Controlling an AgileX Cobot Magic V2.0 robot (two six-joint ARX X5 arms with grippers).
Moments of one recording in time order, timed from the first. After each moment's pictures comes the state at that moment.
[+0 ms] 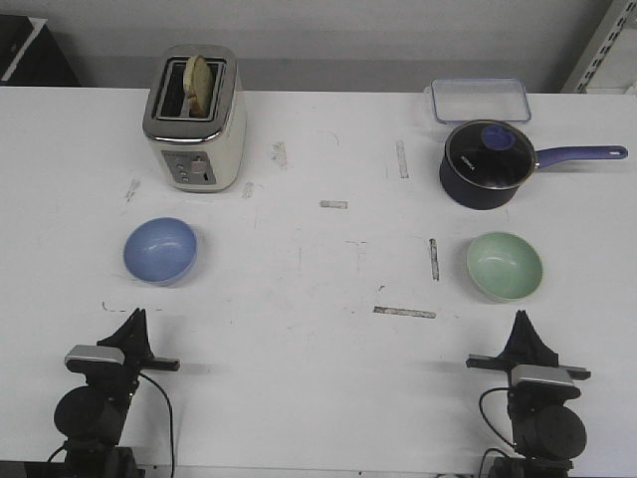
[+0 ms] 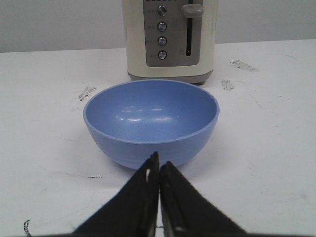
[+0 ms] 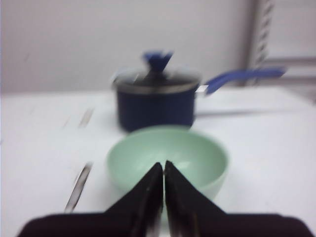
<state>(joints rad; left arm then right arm) 0.00 0.01 0.03 0.01 0.03 0.04 -0.05 0.00 0.02 0.04 0.03 0.04</state>
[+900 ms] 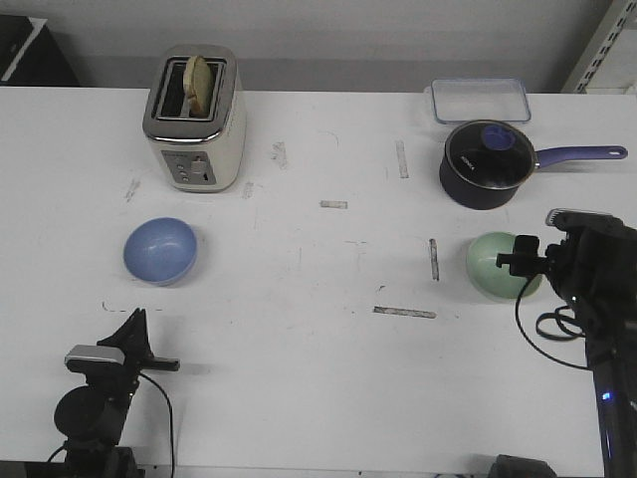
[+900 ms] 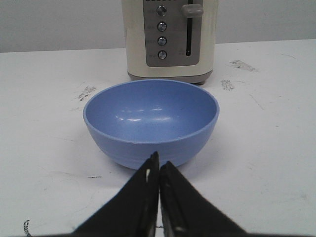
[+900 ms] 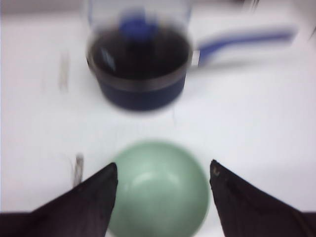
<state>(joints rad) 0.00 0.01 0.03 0.01 0.03 0.04 -0.16 1.12 1.17 -0.74 -0.06 0.02</state>
